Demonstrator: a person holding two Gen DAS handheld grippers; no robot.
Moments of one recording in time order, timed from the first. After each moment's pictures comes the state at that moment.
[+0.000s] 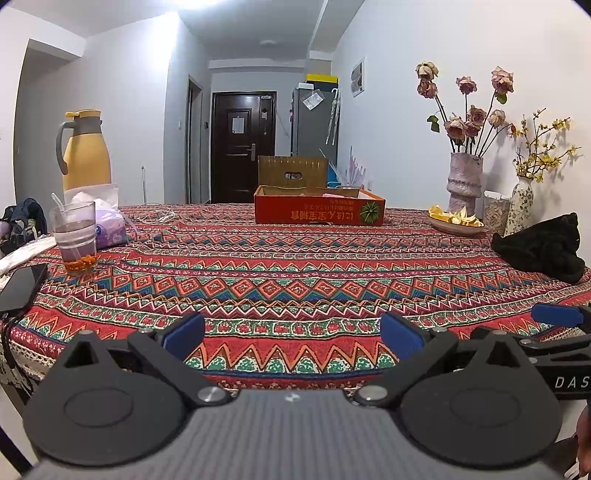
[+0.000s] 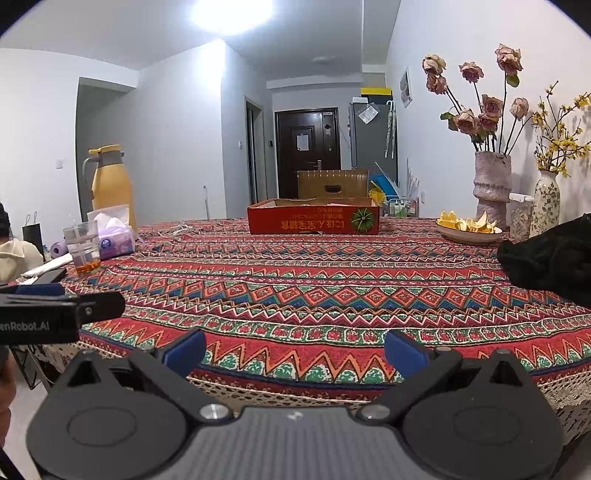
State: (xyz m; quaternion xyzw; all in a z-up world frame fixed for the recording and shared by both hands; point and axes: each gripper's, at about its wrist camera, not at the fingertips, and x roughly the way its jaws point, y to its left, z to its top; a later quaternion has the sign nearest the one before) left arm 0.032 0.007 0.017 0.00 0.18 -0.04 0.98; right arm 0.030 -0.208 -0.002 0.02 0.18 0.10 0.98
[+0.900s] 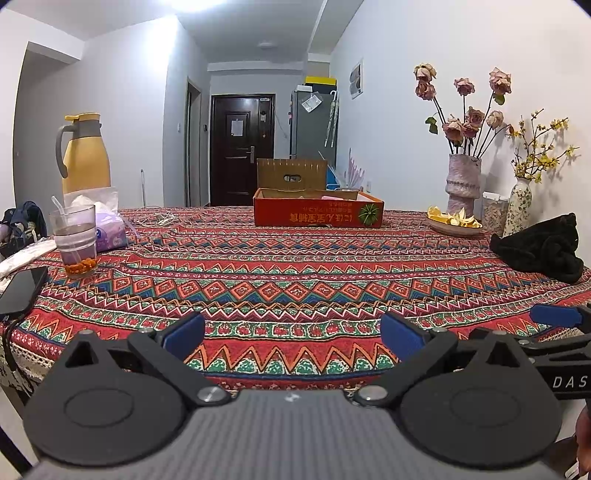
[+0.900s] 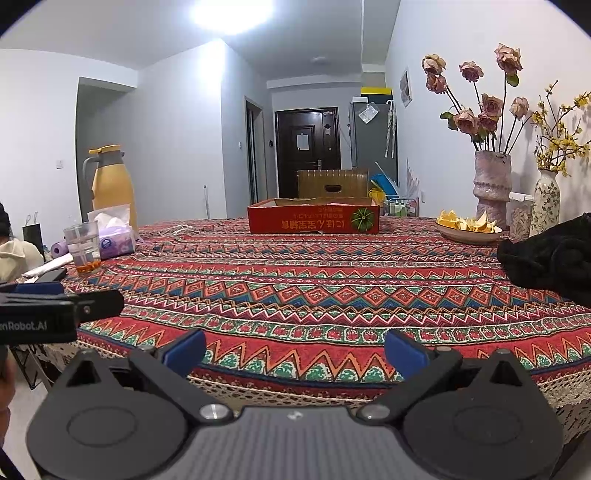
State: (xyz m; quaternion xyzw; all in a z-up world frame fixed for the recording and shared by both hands) left arm 0.031 0.006 0.017 0.00 0.17 -0.04 0.98; right arm 0.028 -0.208 -0.002 0.02 0.18 0.10 0.98
